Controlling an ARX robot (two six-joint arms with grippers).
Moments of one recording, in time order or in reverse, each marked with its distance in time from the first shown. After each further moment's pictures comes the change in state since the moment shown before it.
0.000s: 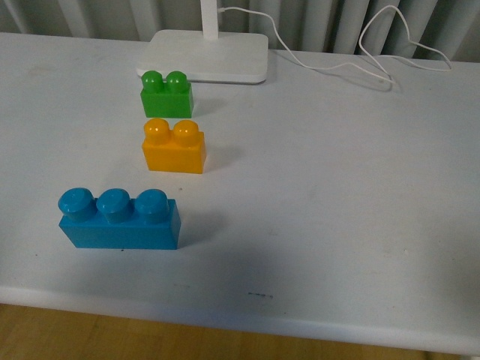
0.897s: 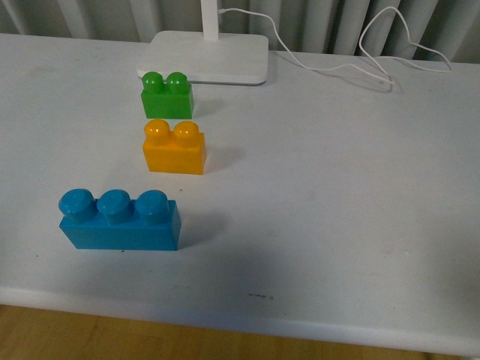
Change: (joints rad) left arm 0.000 0.000 0.000 0.000 0.000 0.000; right arm 0.000 0.001 0.000 -0.001 -0.002 0.002
